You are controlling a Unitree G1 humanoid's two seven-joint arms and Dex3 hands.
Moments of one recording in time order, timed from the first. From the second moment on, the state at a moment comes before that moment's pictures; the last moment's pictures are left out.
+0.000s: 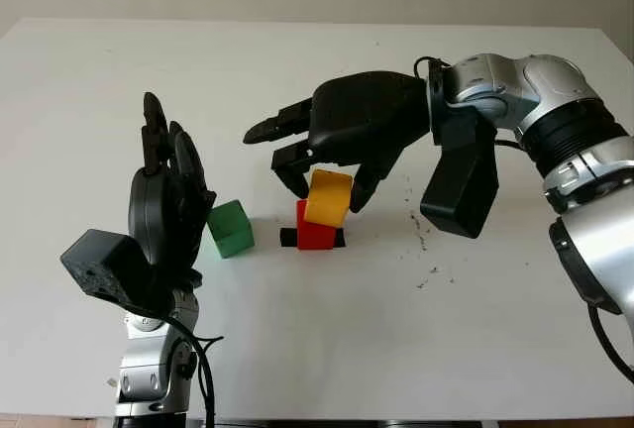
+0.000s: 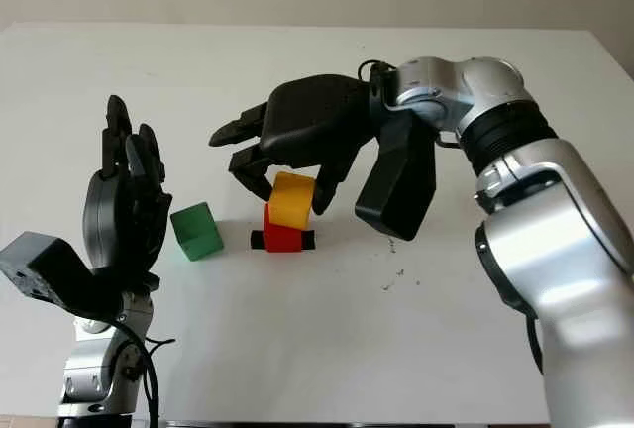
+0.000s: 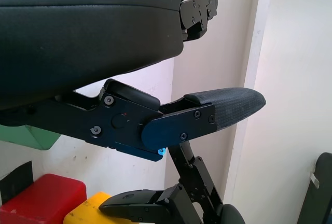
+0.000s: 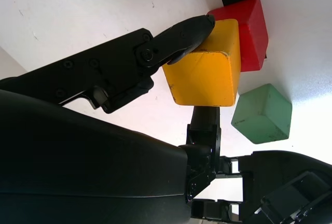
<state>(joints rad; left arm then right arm) -0.12 0.00 0.13 -0.12 -0.17 -0.06 0.01 -1.38 -0.50 0.61 1.06 -0.85 -1.26 0.21</state>
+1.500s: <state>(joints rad) -0.12 -0.01 0.12 -0.15 -0.16 -0.05 0.02 -1.39 -0.48 0.64 1.11 -0.87 -1.27 0.15</state>
